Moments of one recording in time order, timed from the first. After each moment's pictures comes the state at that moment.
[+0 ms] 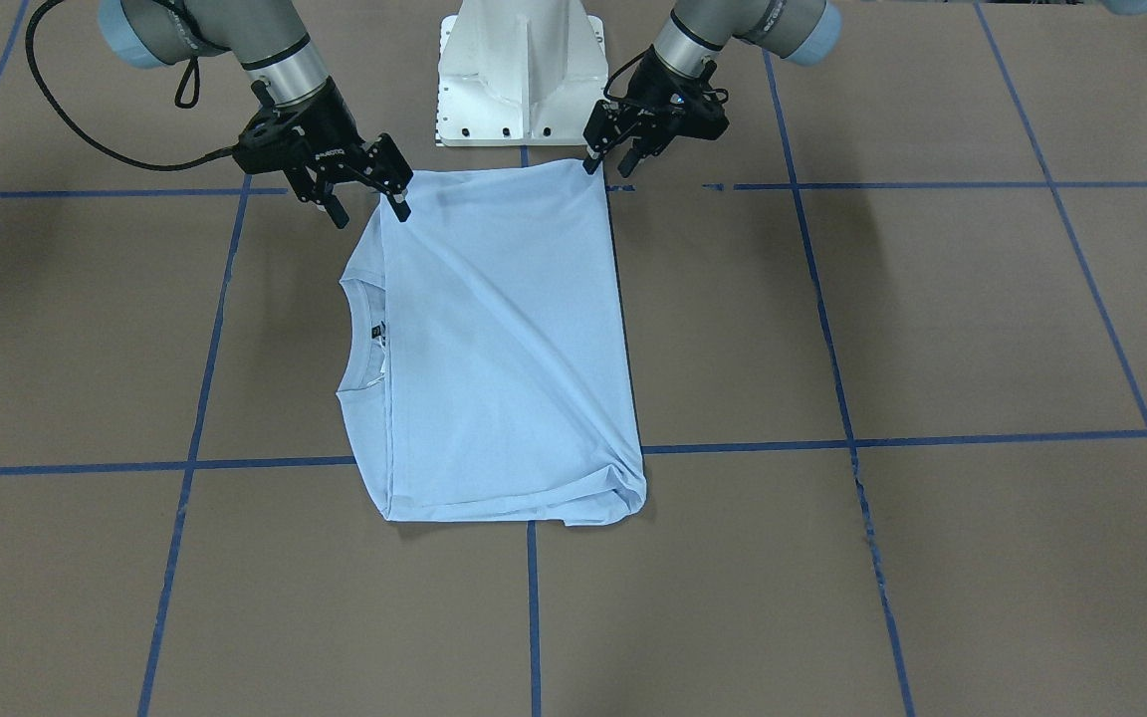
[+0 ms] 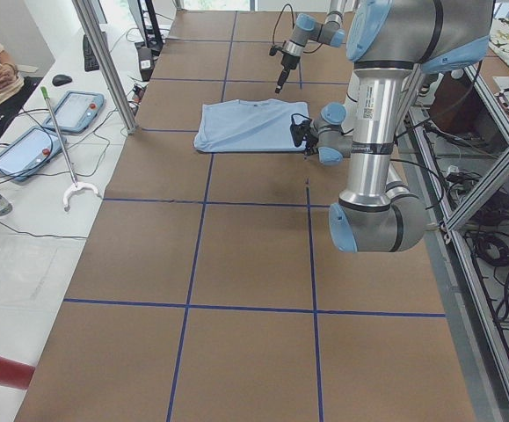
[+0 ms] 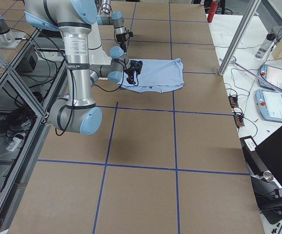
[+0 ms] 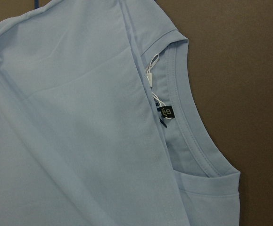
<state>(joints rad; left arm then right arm) -0.04 -1.76 -1.93 -2.29 -1.40 -1.88 0.27 -1.47 2.05 -1.03 1.46 1.64</state>
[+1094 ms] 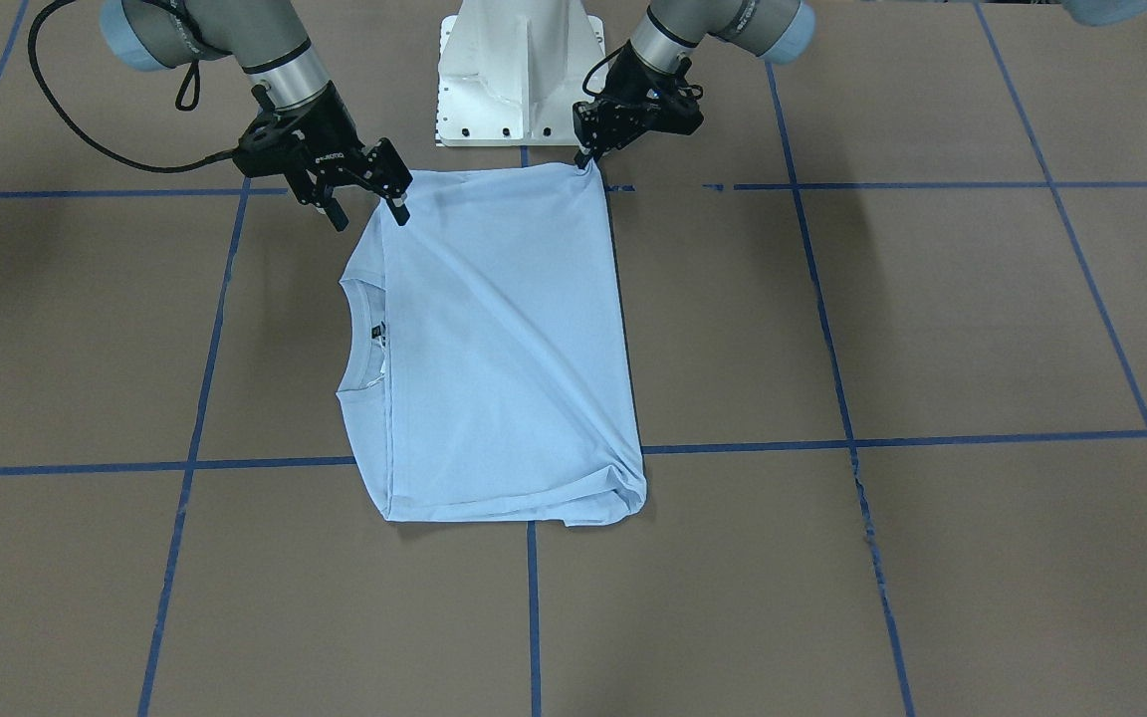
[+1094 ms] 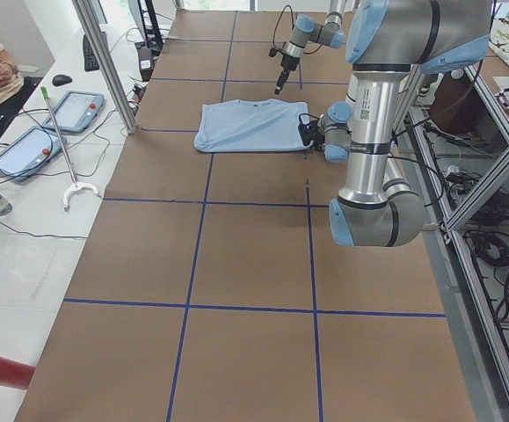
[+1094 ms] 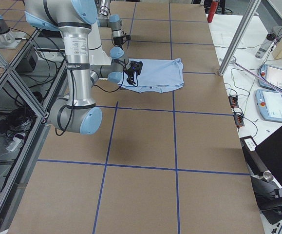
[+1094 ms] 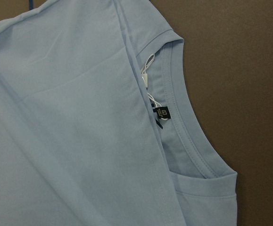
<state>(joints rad) -0.02 -1.81 -1.90 -2.29 -1.39 -1.90 0.27 -1.48 2.04 -1.03 1.45 1.66</state>
